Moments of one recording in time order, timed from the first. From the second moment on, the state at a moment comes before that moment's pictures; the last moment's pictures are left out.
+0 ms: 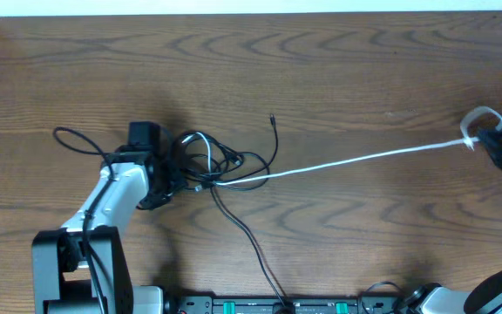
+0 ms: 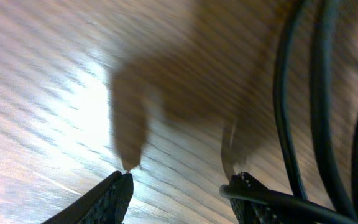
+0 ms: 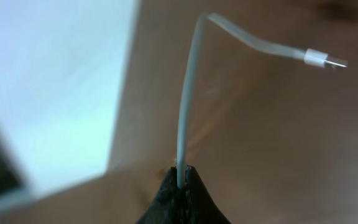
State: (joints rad) left arm 0.05 1.56 0.79 -0.65 0.03 -0.56; right arm -0.77 1.50 1.09 -0.70 -0.85 0.49
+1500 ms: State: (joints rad) left arm 0.19 1.56 0.77 -0.67 0.07 -0.56; right arm -0.01 1.58 1.24 -1.19 -0.05 0.29
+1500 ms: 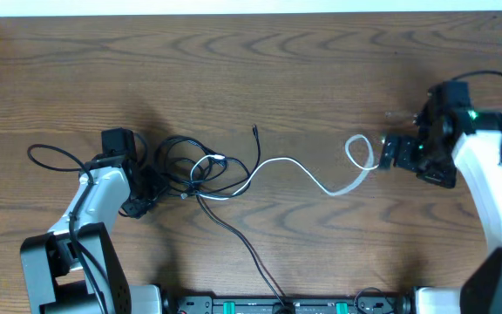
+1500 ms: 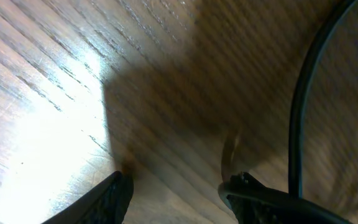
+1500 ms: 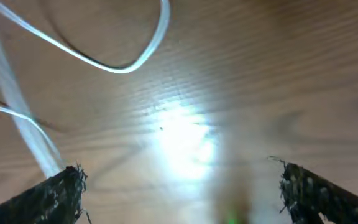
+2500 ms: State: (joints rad) left arm 0.19 1.56 0.77 -0.67 0.07 -0.57; right arm 0.48 1.69 1.45 -0.95 -0.38 0.69
